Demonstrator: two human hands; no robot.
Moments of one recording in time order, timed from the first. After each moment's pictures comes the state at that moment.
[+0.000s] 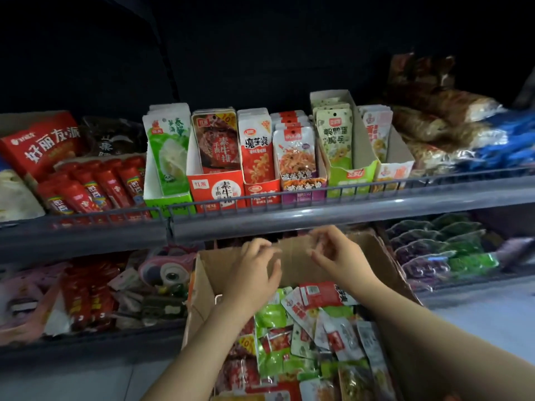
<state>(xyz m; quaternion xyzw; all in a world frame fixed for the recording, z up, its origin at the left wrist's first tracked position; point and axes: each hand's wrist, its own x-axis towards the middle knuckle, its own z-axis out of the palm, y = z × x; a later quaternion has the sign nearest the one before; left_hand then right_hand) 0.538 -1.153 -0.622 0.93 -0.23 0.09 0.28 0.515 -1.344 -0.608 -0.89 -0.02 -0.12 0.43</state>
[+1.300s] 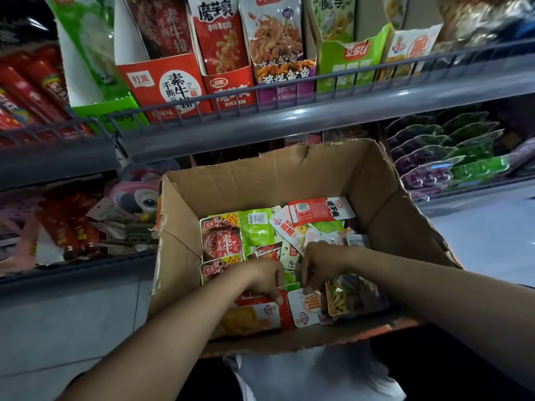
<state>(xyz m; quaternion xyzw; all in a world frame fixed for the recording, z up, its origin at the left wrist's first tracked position) 0.506 -1.179 -0.746 0.84 -0.21 -0.50 0.08 0.487 -1.348 -0.741 -0.87 -0.13 0.42 0.22</state>
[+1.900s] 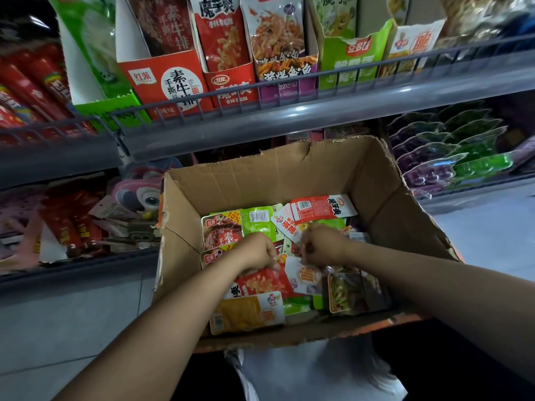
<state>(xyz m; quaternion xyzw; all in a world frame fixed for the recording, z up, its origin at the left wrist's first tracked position) 0.527 -1.170 -0.744 0.89 -0.12 -0.38 0.21 0.494 -1.347 -0.741 -0.95 -0.10 0.25 0.18</state>
